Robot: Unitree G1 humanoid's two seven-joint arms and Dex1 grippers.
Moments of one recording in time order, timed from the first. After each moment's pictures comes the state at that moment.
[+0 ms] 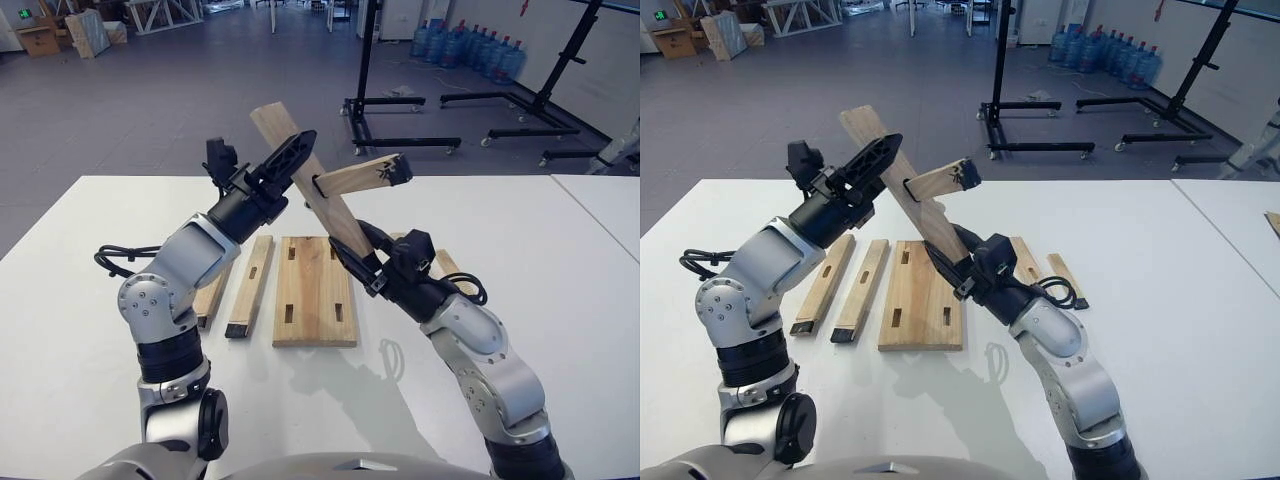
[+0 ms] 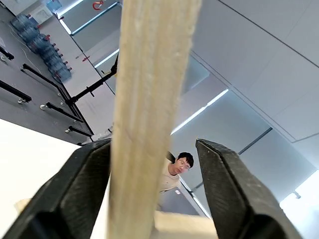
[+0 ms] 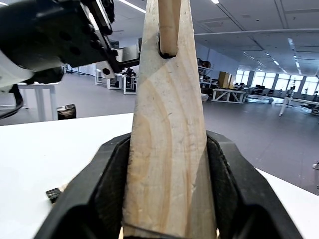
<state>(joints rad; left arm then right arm) -0.49 0.09 0.28 -0.35 -1.63 0.88 0.29 -0.02 -0.28 0.19 -0.64 0.32 0.36 0.43</state>
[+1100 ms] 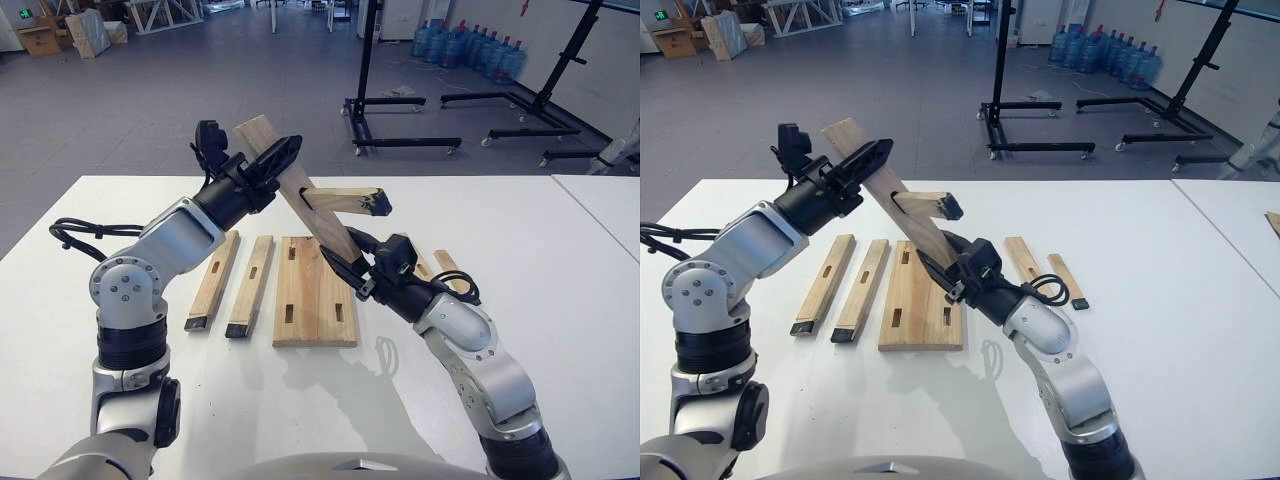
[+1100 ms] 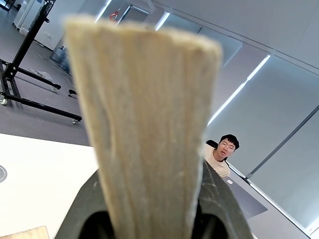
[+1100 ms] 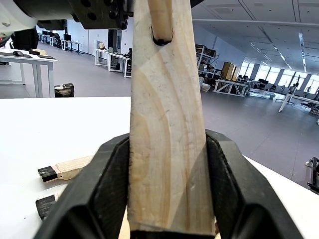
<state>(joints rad) -0.54 0.32 0.16 -0.34 -1.49 0.79 0.23 -0.03 -0.27 0.21 -0.58 0.19 0.39 0.44</state>
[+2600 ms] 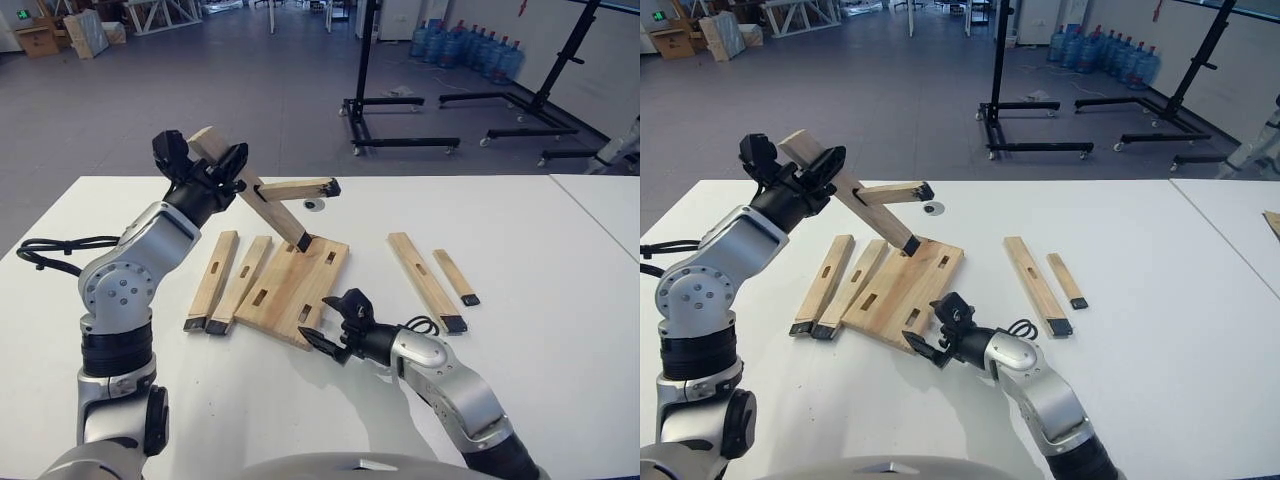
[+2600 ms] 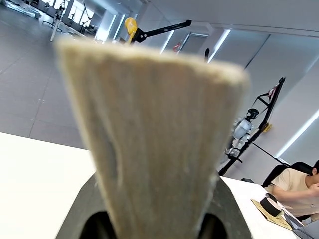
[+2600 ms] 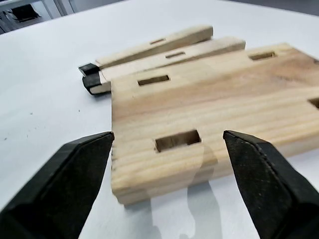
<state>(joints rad) -0.48 0.38 0.22 -0.30 -1.15 0.75 0.21 0.03 -0.26 0.35 -0.40 0.18 0.58 0.51</state>
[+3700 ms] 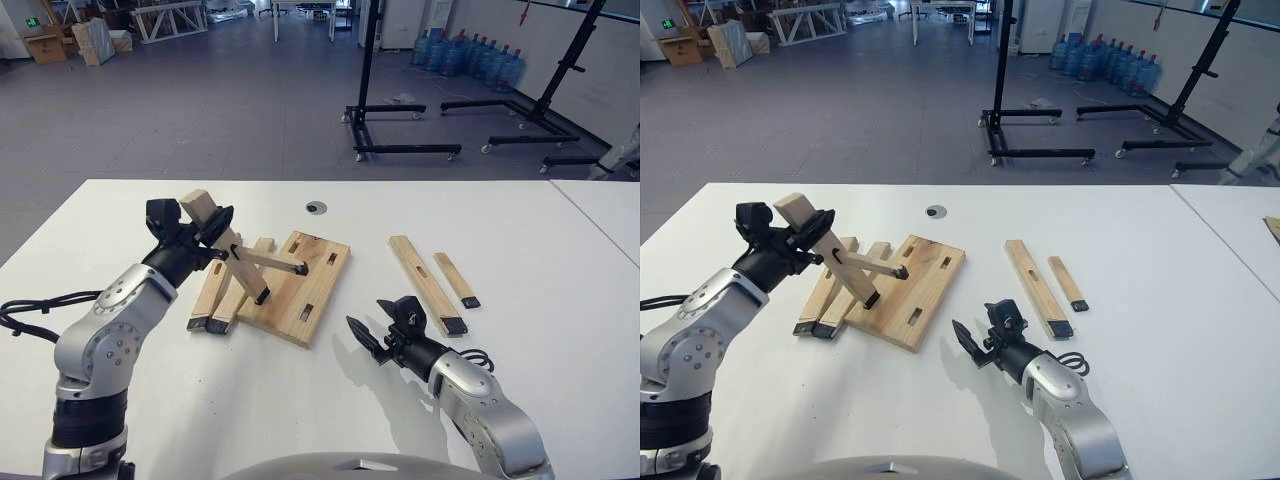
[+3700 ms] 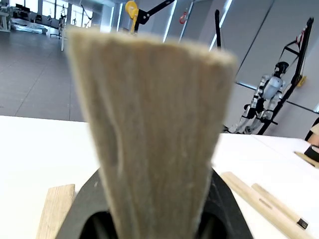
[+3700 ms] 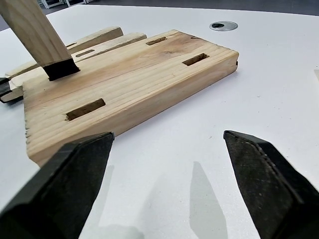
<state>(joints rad) -0.10 0.45 0.17 -0.43 -0.79 0.64 -0.17 0.25 -0.26 0.16 -0.49 0.22 0.56 0.35</state>
